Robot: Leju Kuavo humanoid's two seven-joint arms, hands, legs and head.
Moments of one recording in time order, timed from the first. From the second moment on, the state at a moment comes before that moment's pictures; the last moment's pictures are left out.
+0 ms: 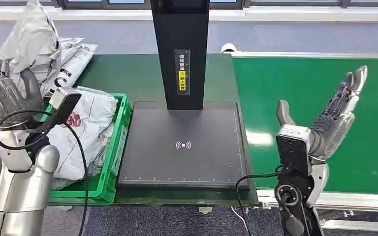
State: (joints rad) left arm -0.43 0.20 0.03 -1.45 -1.34 0.69 0.02; right arm -0.20 0.11 0.16 -1.71 0.81 -0.70 -0.11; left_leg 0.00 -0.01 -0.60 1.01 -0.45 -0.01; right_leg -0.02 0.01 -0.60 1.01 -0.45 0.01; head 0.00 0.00
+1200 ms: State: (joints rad) left arm -0.34 0.17 0.03 -1.14 -1.35 0.63 0.08; right arm -0.19 0.11 0.16 -1.75 0.83 -0.69 -0.07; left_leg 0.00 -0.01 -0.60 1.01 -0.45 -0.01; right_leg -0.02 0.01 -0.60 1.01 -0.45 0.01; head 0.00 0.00
